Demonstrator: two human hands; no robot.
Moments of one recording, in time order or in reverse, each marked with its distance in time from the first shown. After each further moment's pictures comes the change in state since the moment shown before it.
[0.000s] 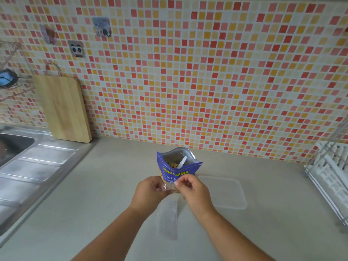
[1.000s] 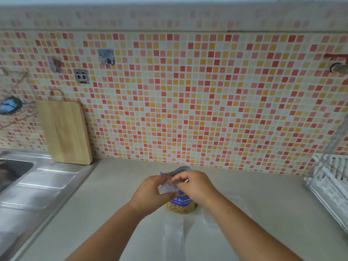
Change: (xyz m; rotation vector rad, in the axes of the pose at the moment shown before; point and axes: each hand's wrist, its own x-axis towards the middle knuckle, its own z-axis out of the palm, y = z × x) left_hand 0.010 0.038 -0.032 0.250 -0.123 0.254; right_hand 0.019 -0.077 -0.028 -0.453 -0.243 -0.170
